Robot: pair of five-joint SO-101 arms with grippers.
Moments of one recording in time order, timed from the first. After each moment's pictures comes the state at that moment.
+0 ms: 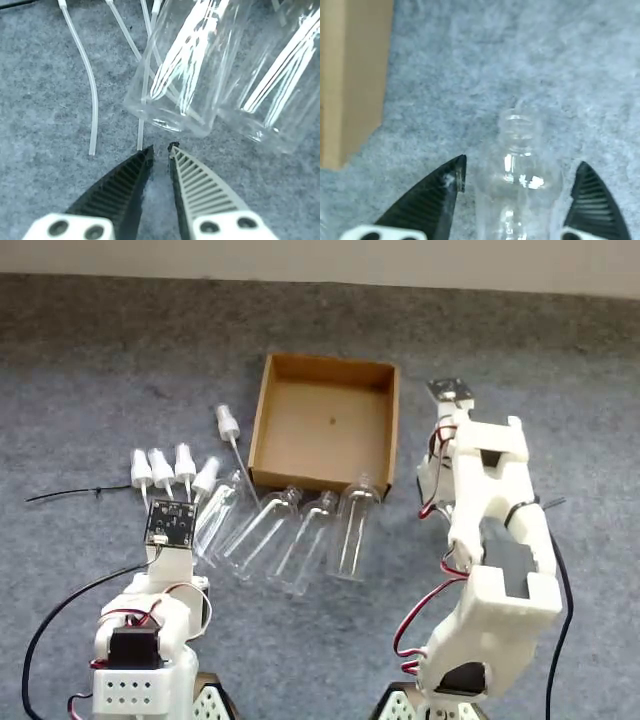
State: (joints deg) left arm -7.3 -103.6 96.0 76.4 0.5; right arm 3.1 15.8 9.3 67.6 19.2
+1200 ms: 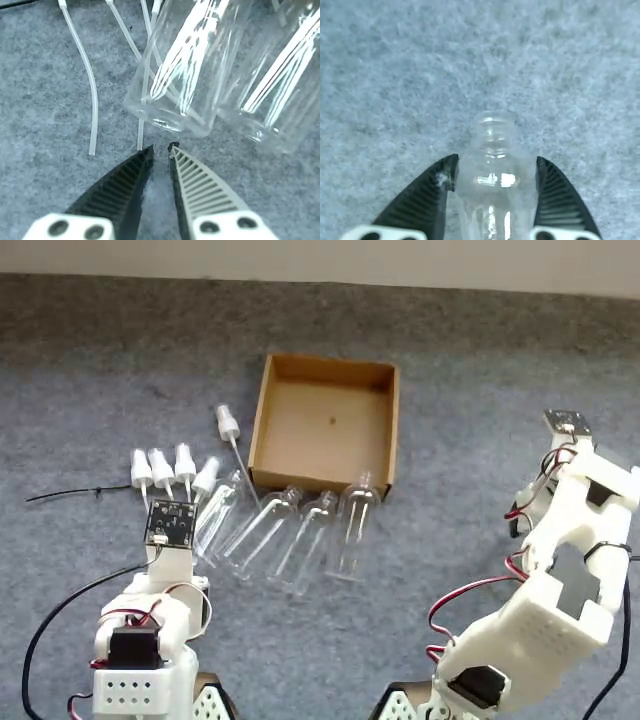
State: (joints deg) left arm -7.3 -103.6 96.0 76.4 0.5; right arm 29.4 15.8 8.9 67.5 32.4
